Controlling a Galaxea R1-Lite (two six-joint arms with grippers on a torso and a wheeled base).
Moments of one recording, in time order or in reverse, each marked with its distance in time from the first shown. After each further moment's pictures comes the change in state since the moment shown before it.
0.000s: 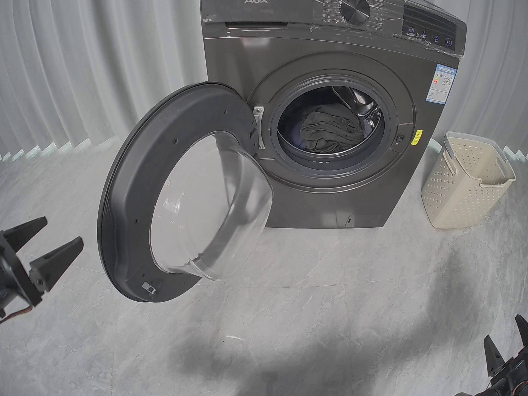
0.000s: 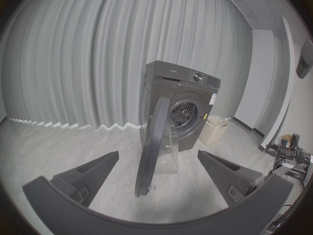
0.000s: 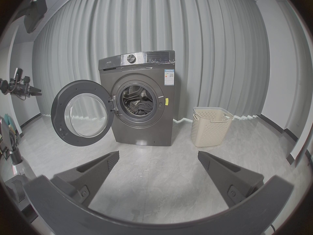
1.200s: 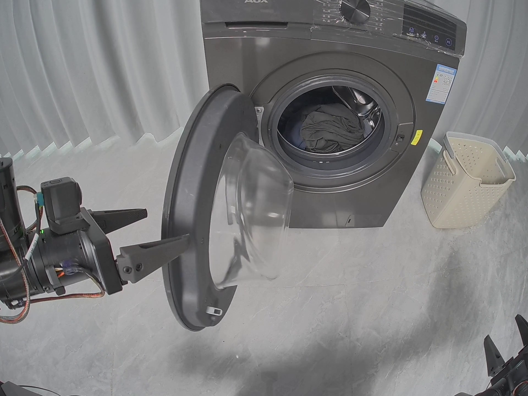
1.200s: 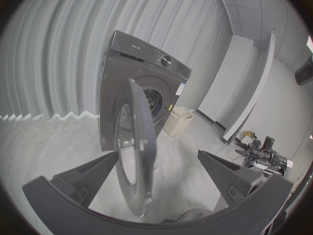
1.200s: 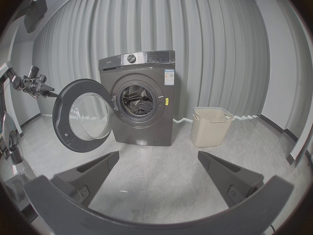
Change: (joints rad) left arm -0.302 0.398 -0.128 -0.166 -0.103 -0.074; right arm 0.001 0.001 0.000 -0.001 -0.002 -0.001
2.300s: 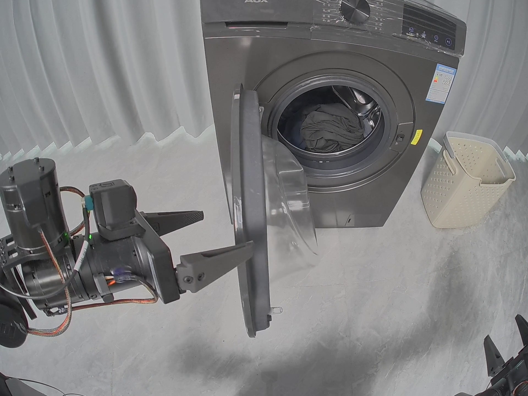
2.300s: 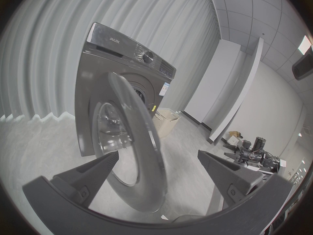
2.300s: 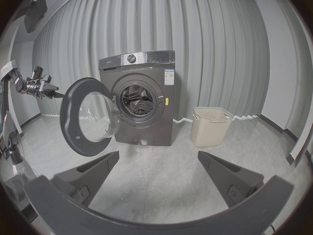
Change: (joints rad) left arm -0.161 0.164 0.002 -0.220 0.009 -0.043; right arm 0.000 0.000 0.000 0.000 0.000 0.000
